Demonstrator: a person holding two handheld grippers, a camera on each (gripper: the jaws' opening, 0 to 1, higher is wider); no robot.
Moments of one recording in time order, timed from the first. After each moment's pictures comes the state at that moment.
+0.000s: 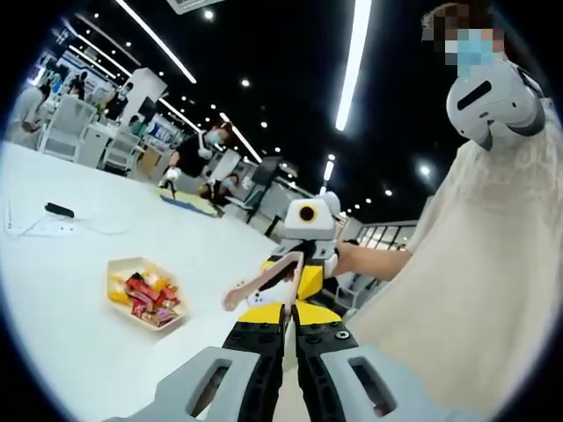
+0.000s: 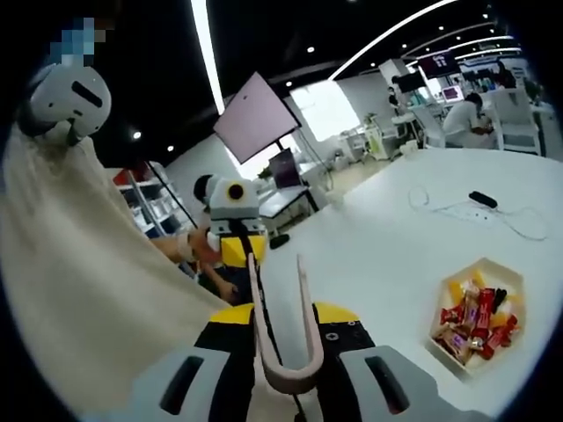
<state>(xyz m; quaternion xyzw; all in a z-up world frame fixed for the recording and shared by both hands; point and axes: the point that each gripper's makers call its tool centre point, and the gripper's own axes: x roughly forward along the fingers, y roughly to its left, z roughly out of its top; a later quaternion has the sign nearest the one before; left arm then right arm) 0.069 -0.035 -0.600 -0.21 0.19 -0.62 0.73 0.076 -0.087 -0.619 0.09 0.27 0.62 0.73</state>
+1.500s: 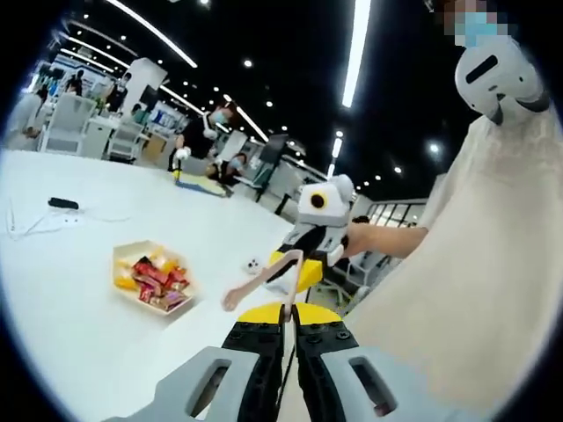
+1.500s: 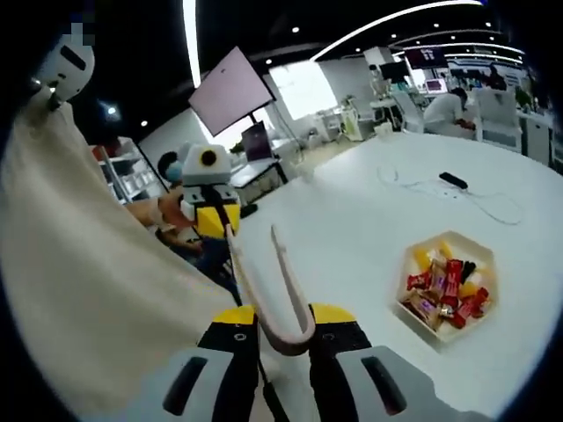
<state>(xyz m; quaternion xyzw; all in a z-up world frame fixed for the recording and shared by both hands) 0.065 -0.049 -0.634 -0.14 0.23 -0.62 0.74 0.074 -0.122 -0.671 0.01 0.32 0.56 0.76</state>
